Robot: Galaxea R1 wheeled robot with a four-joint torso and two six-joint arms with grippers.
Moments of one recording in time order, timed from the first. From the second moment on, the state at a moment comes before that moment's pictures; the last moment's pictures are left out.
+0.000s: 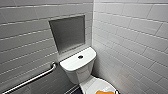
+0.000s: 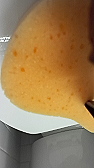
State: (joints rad) left arm 1.58 2.97 -2.55 -0.02 -0.10 -0.06; right arm -0.86 2.71 -2.19 0.40 0.13 0.67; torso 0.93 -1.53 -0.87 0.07
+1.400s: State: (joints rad) left arm 1.57 2.97 -2.55 -0.02 -0.10 -0.06; right arm -0.97 2.41 -1.82 0.22 0.13 0.67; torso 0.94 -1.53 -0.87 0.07
